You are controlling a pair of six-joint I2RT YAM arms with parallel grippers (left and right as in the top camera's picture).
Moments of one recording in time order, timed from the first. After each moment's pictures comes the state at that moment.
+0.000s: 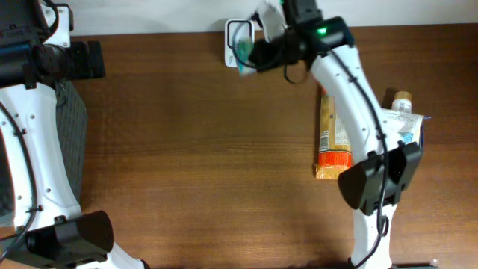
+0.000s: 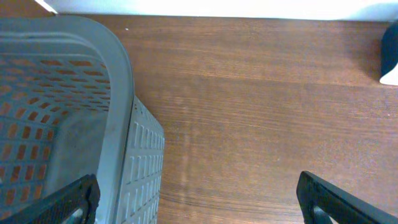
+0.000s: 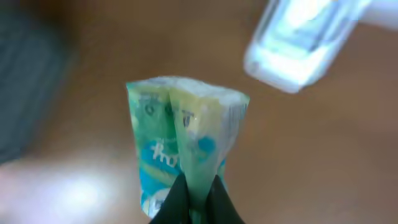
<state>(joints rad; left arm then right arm) 0.21 1.81 2.14 -1.22 -0.03 0.14 0.34 2.16 2.30 -1.03 -0.30 0.02</state>
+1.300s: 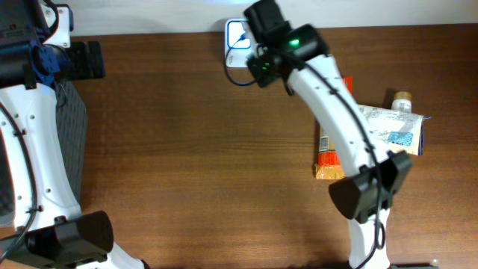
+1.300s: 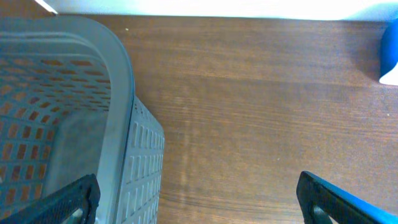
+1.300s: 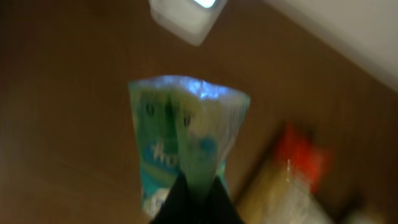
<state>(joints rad) 0.21 1.81 2.14 -1.22 -0.03 0.14 0.45 2.14 2.34 -1.30 0.19 -0.08</state>
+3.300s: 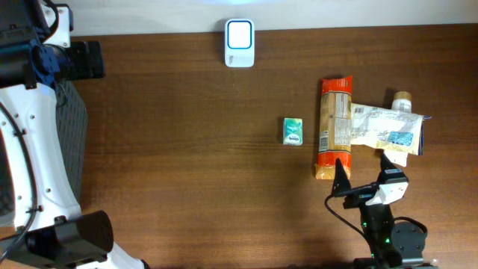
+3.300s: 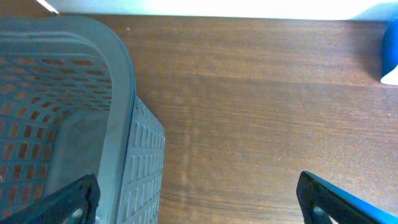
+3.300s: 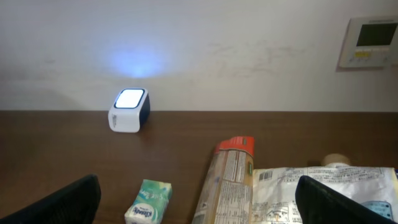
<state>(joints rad) 0.21 1.81 2.14 -1.22 -0.03 0.14 0.00 0.03 0.12 -0.10 -0.09 0.05</state>
